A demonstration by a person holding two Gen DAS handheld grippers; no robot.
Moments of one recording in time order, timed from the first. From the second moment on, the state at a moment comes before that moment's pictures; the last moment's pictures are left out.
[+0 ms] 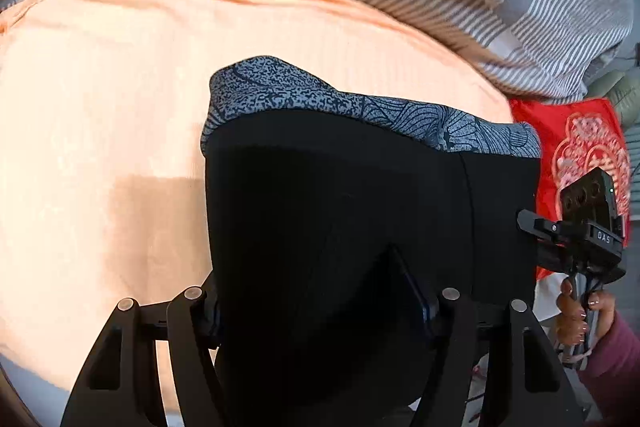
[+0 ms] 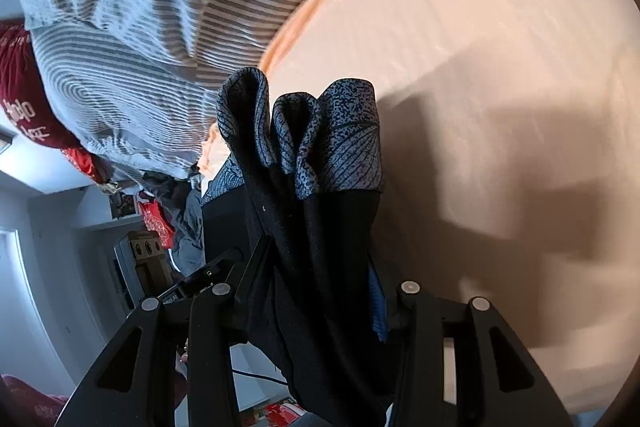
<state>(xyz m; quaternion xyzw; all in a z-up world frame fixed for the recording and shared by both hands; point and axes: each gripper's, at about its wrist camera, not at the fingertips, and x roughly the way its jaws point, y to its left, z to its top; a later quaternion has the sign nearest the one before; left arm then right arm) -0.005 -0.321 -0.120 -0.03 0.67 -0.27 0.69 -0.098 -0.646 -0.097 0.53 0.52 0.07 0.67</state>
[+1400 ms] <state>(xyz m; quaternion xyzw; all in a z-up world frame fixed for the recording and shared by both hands) -0.121 -0.285 -0.028 0.15 0.62 -0.20 0.75 -0.184 -0.499 0.038 0.22 0.58 -0.18 0.76</state>
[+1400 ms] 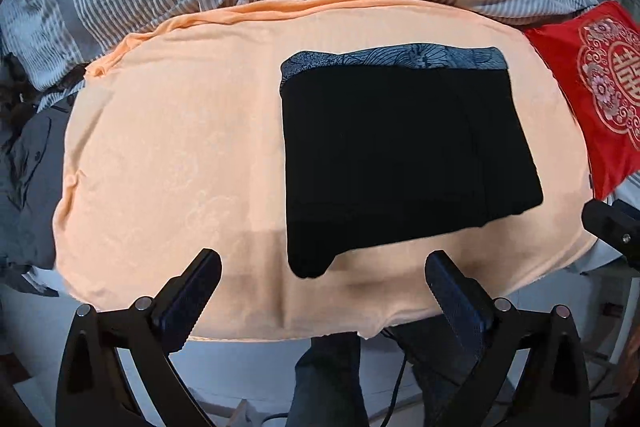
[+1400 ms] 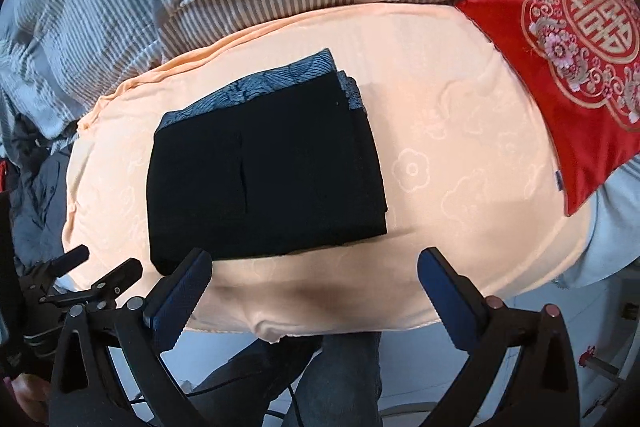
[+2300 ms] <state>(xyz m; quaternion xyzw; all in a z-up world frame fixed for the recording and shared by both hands) -0.162 -0.304 0.001 0.15 0.64 -0.15 0.74 -0.197 -0.494 0.065 0.18 0.62 -0.15 0.75</state>
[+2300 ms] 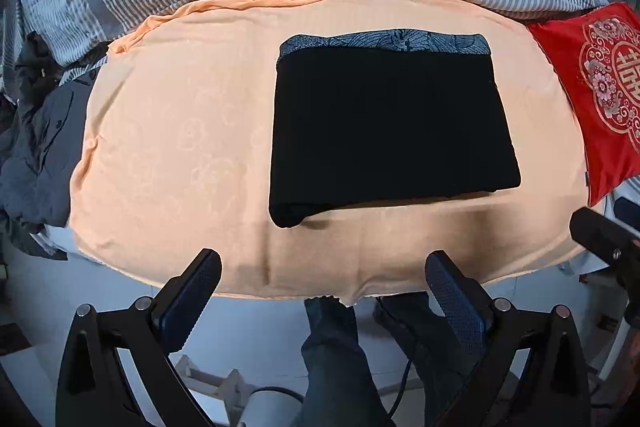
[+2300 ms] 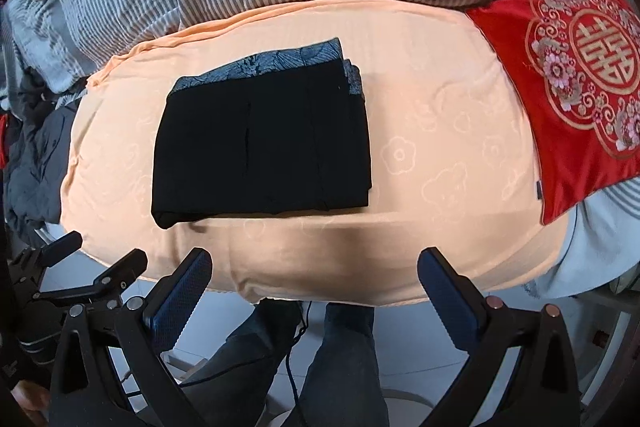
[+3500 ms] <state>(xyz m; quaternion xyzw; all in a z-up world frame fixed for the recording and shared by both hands) -0.154 -0.304 0.007 0.16 0.63 -0.14 0.75 -0.185 -0.489 0.066 0.18 0.62 -0.14 0.75</state>
